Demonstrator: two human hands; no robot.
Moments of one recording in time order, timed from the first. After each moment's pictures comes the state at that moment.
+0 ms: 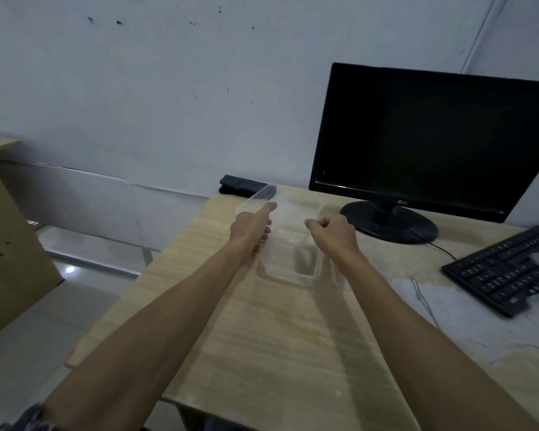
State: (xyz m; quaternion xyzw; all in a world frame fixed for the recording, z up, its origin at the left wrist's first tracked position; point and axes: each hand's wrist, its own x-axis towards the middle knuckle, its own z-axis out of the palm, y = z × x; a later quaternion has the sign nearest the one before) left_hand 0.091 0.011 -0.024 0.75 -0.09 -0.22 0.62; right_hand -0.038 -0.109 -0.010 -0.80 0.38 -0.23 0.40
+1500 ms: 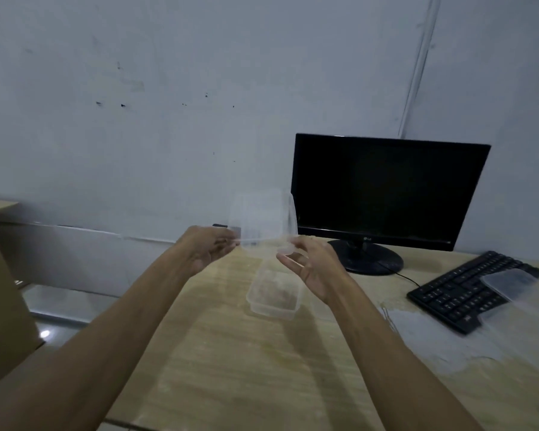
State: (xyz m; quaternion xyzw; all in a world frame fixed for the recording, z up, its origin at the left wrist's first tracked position) left_hand 0.085 0.082 0.074 0.62 -0.13 -0.29 0.72; right_hand -0.080 -0.075 0.051 -0.46 0.20 -0.25 0.83
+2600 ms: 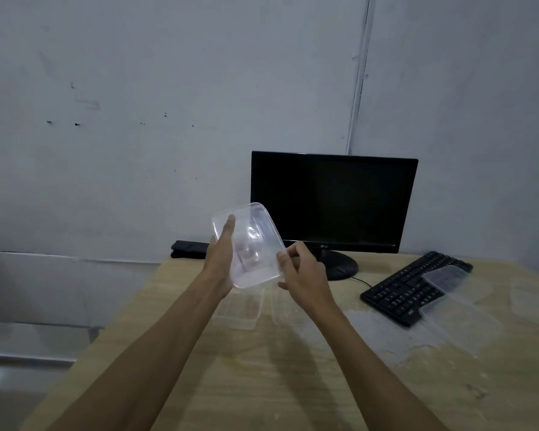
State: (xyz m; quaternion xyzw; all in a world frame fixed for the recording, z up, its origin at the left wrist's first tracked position) left_hand -0.005 0.010 0.077 0.53 -0.14 -0.31 0.78; right_hand -0.147 -0.088 0.044 -0.79 0.23 -0.38 0.42
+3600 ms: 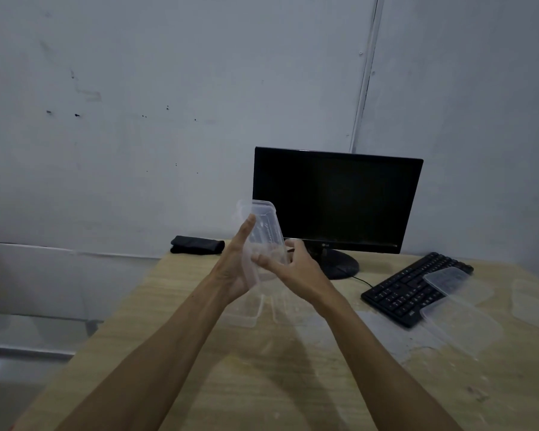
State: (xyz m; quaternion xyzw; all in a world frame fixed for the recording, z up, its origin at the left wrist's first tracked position) left_hand -0.019 0.005 0.065 0.41 -0.29 -0.45 0.74; right_hand -0.148 -0.076 0.072 -0.82 0.26 -0.23 0.45
